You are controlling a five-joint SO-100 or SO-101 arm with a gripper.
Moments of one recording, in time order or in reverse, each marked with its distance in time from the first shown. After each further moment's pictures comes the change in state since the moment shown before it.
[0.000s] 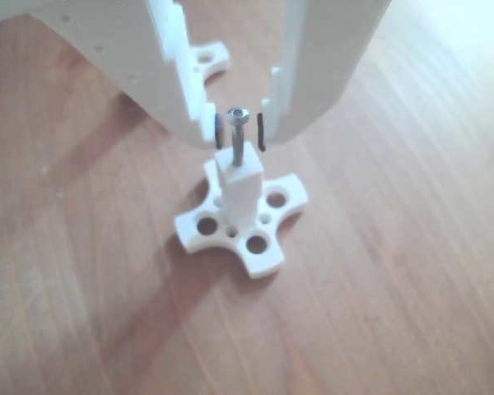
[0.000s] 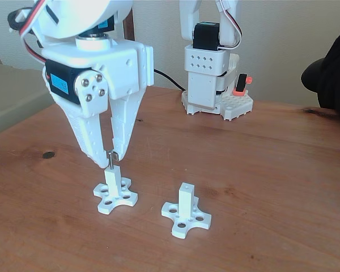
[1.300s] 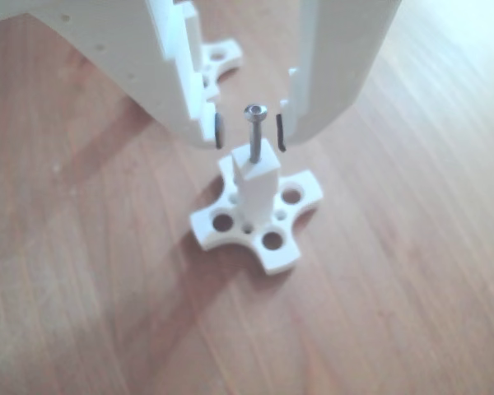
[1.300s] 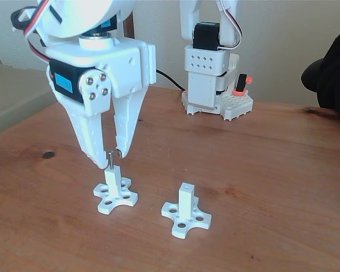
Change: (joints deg) arm 0.0 0.9 1.2 0.7 0.0
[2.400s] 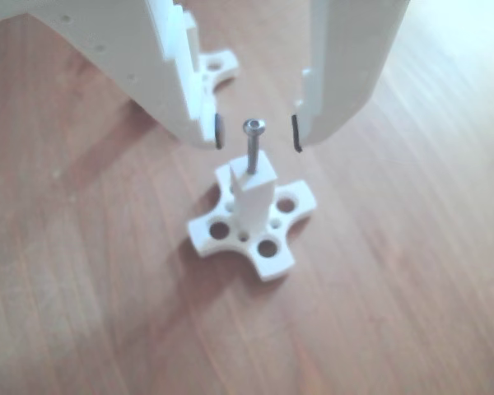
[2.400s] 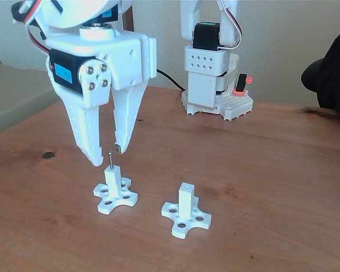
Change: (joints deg) arm 0.0 2.1 0.5 0.0 0.0
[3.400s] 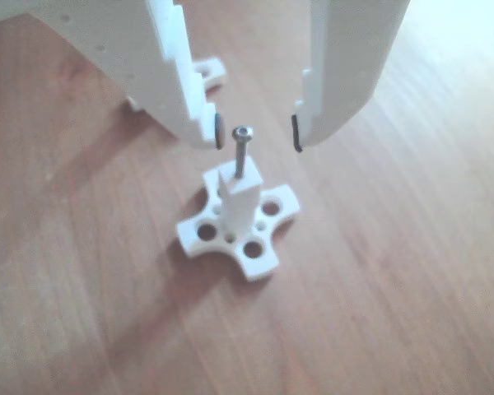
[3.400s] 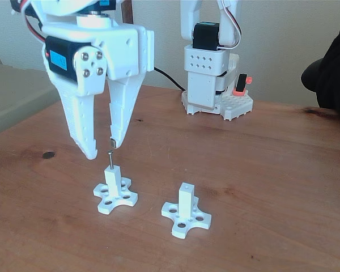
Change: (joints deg) arm 0.7 2.2 0.7 -0.5 0.0
